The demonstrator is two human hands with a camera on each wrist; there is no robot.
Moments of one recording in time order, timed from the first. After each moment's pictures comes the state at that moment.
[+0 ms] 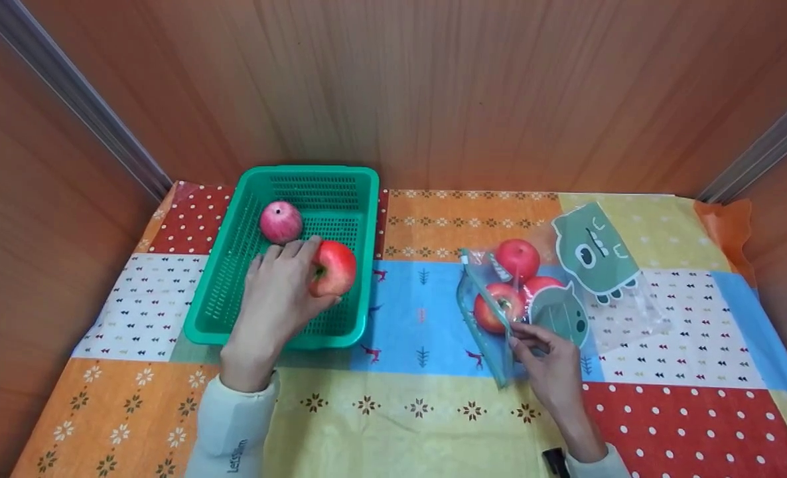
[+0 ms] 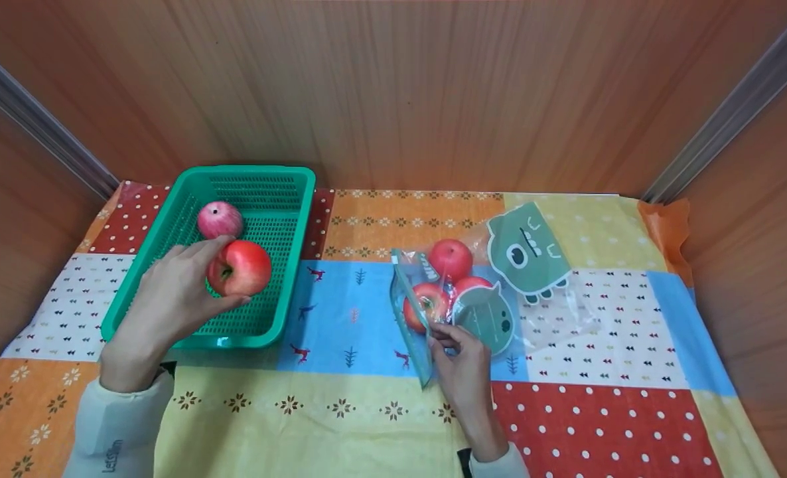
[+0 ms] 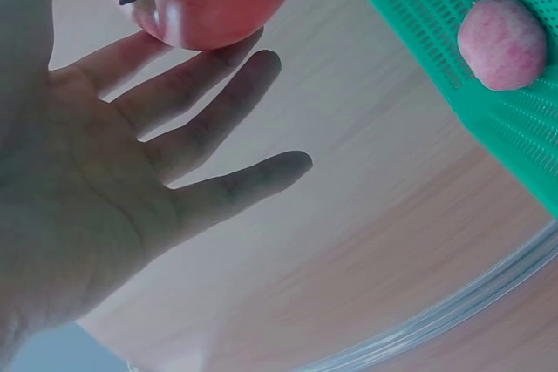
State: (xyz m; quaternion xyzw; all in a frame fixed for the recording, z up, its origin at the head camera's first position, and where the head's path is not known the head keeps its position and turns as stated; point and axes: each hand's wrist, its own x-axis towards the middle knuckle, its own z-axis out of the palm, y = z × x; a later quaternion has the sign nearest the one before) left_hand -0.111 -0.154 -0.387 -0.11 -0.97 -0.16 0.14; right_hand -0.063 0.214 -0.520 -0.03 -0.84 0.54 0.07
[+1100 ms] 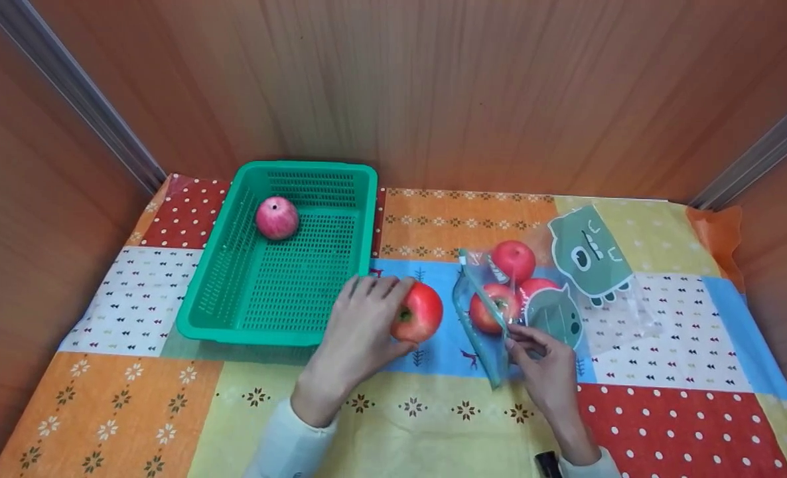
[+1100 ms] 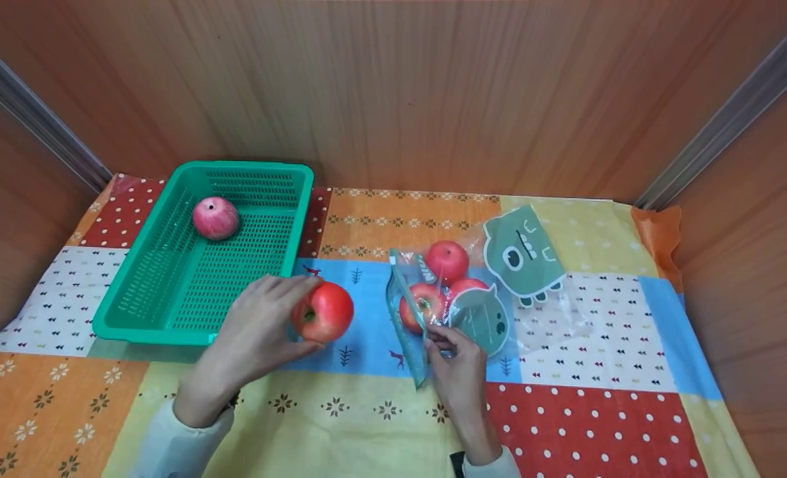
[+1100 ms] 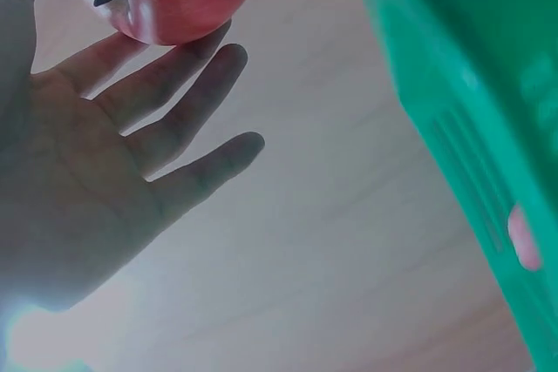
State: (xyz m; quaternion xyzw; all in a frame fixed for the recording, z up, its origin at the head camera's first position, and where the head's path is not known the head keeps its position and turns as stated) left_hand -0.084 -0.070 -0.419 -0.23 -0.95 -0.16 0.13; right_hand -0.061 0.213 -0.518 -0.05 -0.82 0.56 0.07
